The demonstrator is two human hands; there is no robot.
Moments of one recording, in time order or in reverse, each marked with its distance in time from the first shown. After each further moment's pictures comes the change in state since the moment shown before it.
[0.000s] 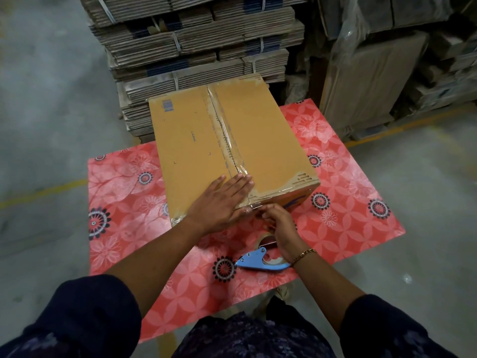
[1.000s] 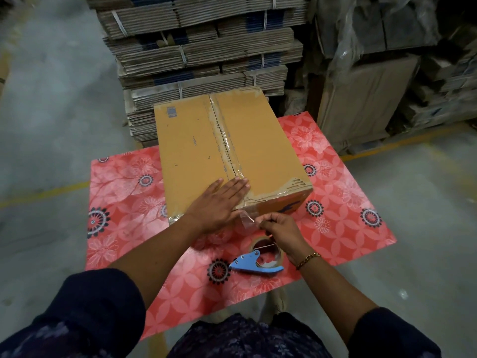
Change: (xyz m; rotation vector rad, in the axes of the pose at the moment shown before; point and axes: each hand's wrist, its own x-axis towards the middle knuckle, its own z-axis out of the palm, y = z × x) left_hand 0.000 0.003 0.002 0.037 -0.031 0.002; right_hand -0.007 -0.001 -0.023 -0.284 -0.046 -0.089
